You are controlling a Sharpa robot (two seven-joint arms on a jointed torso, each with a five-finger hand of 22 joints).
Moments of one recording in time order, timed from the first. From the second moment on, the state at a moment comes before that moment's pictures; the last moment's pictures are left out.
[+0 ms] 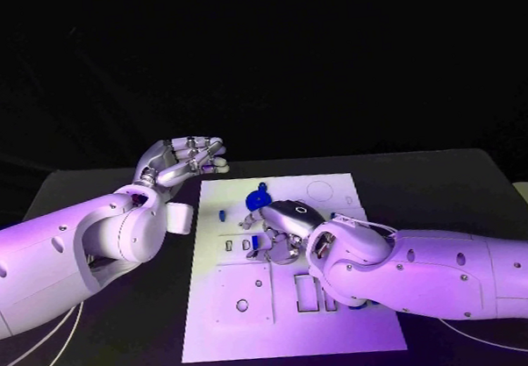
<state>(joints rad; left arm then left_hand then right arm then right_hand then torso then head) 1.28 -0.88 -0.06 1.54 -0.03 -0.37 0.42 1.52 -0.18 0.33 0.27 0.22 0.90 0.21 0.26 0.19 1.12 0.15 0.07 0.07 1.05 0.10 0.37 0.36 0.17 0.94 0.20 0.43 0.18 1.14 -0.53 -0.15 1.53 -1.51 -0.52 -0.24 1.29 -0.19 0.27 0.17 0.11 0.75 0.19 0.16 0.45 1.38 0.10 1.32 1.31 1.46 0.02 1.54 1.31 0.01 1.47 0.13 1.54 1.31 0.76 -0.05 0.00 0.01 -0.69</state>
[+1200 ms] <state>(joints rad) 1.36 -0.73 -0.06 1.41 -0.91 0.12 -0.38 1.08 -0.01 -0.01 0.29 0.05 0.91 0.09 0.57 0.50 1.27 0.01 0.99 0.93 1.47 -0.05 1.49 1.31 0.13 1.25 0.05 1.26 0.94 1.30 -1.01 -0.13 1.62 -0.66 -0.47 0.22 1.39 -0.14 0.20 0.28 0.22 0.81 0.17 0.21 0.42 1.33 0.09 1.28 1.30 1.47 0.02 1.50 1.31 0.02 1.46 0.12 1.45 1.31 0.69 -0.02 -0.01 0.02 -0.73</state>
